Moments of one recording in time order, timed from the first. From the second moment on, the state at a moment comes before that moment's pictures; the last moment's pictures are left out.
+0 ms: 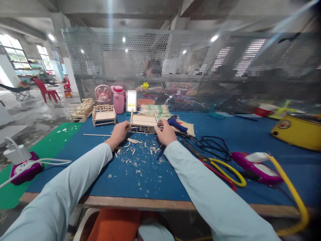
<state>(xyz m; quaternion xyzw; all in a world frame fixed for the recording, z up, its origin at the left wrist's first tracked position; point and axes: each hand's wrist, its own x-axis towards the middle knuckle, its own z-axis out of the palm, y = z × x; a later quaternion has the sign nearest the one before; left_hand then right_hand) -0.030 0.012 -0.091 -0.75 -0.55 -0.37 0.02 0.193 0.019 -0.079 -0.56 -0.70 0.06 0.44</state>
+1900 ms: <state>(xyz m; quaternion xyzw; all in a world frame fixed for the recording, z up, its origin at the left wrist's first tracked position) 0.003 -0.058 -0.078 -0.80 -0.45 -0.37 -0.13 0.205 -0.012 -0.043 -0.49 -0.73 0.09 0.47</state>
